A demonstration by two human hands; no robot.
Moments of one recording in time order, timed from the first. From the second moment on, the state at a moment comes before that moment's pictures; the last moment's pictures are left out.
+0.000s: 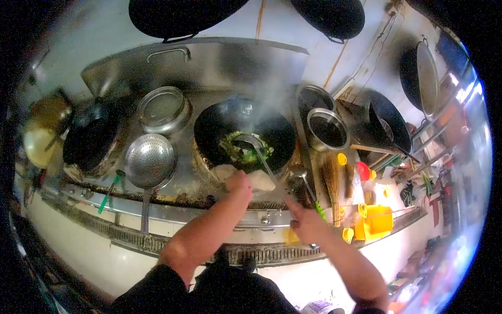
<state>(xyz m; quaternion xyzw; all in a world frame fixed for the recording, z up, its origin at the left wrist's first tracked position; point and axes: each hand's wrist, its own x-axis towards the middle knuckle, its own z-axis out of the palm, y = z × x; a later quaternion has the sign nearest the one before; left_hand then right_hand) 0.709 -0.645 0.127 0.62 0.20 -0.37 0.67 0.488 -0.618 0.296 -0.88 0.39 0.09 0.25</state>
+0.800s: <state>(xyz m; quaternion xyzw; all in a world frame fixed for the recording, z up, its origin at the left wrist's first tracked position) 0.638 -0.522 -0.037 0.76 -0.17 -0.22 0.58 0.453 -0.590 0.299 -0.90 0.37 0.14 0.20</state>
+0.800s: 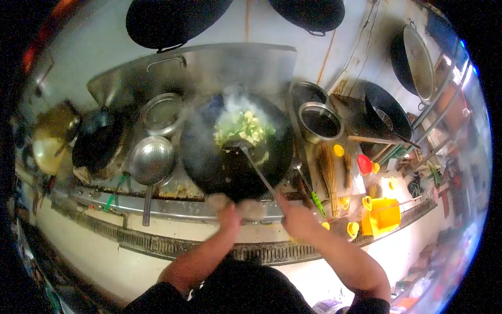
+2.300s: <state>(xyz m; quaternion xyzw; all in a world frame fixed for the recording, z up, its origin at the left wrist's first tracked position) 0.697 -0.517 0.118 0.64 -0.02 -0.33 0.70 0.478 -0.591 0.305 -0.86 0.39 0.07 0.32</state>
